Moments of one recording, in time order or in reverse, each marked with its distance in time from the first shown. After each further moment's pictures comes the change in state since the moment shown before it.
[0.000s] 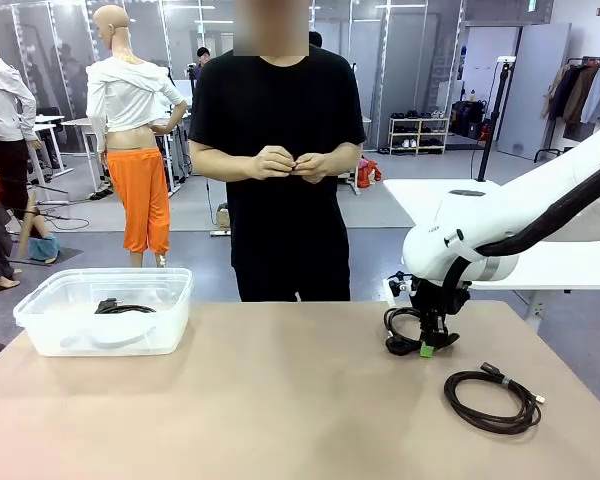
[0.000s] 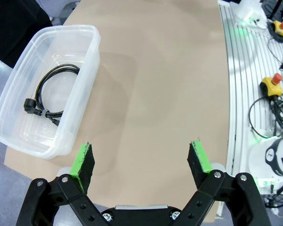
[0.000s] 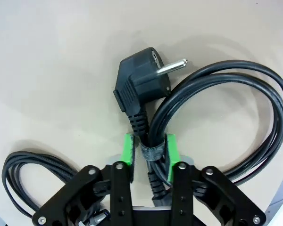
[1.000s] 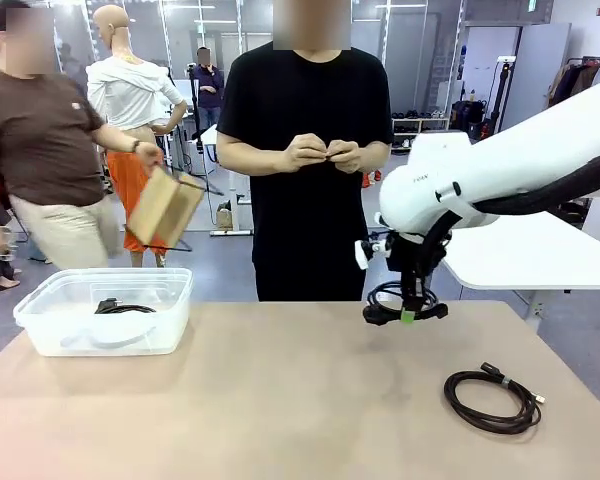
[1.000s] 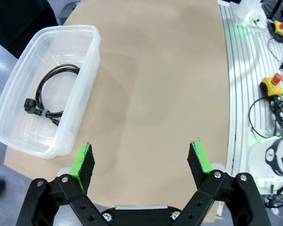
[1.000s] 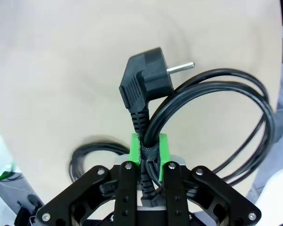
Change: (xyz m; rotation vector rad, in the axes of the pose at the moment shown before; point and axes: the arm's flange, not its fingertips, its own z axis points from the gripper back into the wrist) left arm 0.000 0.000 0.000 0.000 0.000 0.000; right arm 0.088 0.065 0.113 -0.011 0.052 -0.013
